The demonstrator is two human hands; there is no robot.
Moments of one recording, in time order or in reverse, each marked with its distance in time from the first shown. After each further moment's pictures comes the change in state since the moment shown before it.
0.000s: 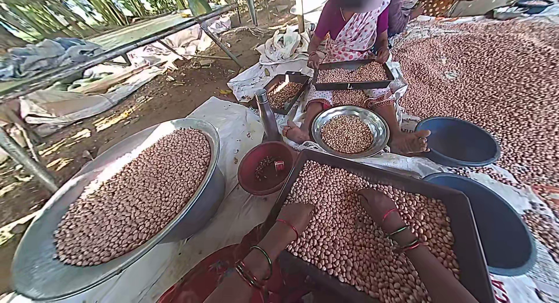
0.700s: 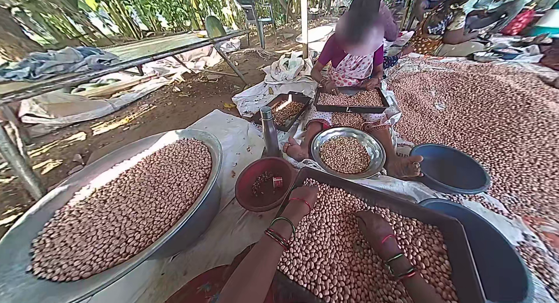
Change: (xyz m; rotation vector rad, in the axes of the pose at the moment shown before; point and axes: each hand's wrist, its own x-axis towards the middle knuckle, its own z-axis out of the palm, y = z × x) left_hand 0.070 0.010 -0.055 0.000 0.202 -0.026; right_hand -0.001 -0.003 0.004 -0.016 0.015 0.048
